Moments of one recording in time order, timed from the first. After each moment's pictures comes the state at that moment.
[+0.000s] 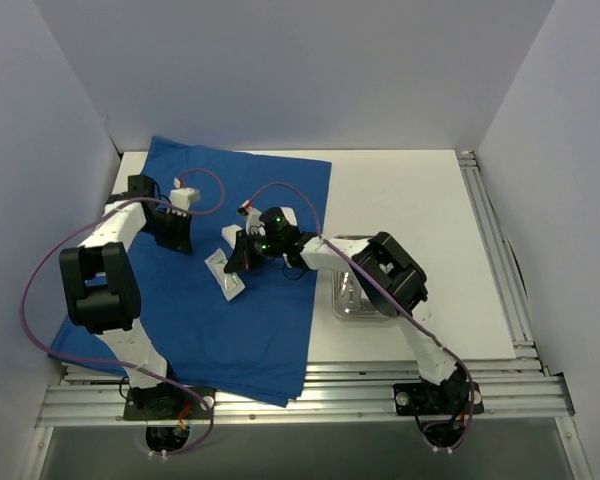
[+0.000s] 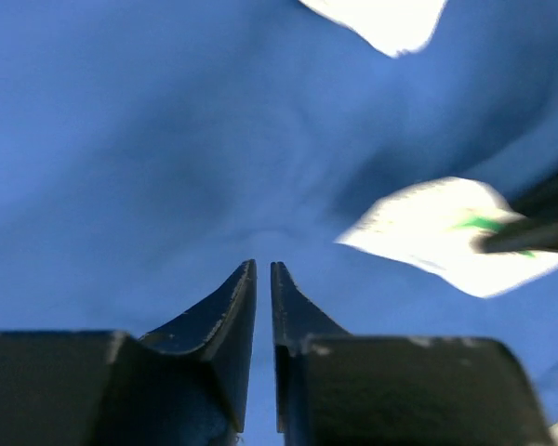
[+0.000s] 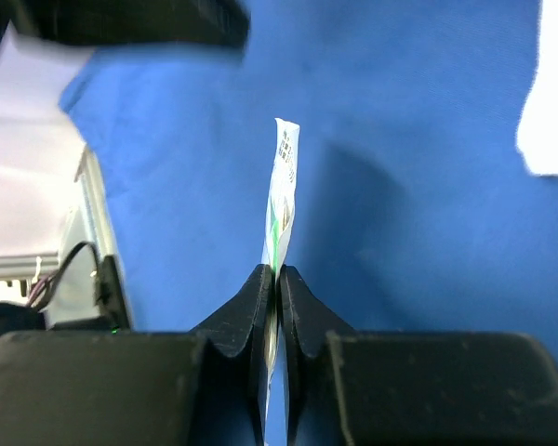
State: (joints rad) left arm 0.09 1.84 1.34 -0.80 0.45 0.48; right arm 0.81 2.28 1.50 0.28 -0.59 0.65
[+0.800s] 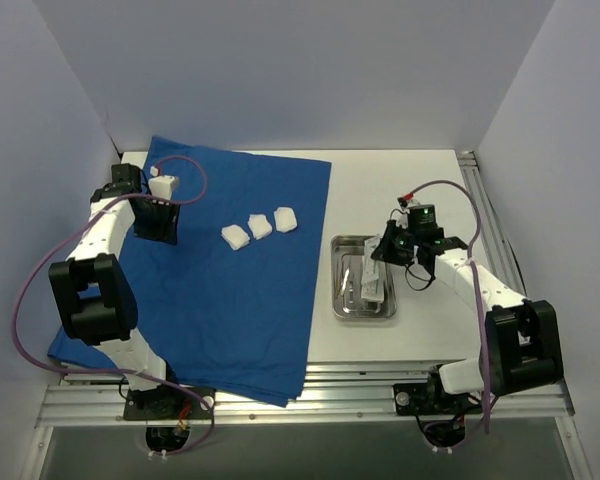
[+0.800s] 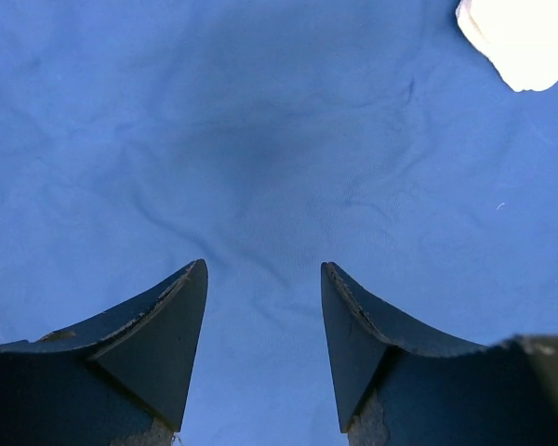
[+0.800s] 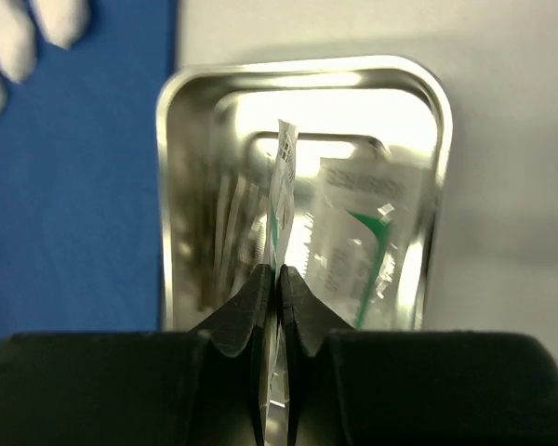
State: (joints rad) left arm 0.15 1.74 1.41 -0.81 0.21 0.35; right arm 0.20 1.38 0.82 -0.26 -0.26 0.43
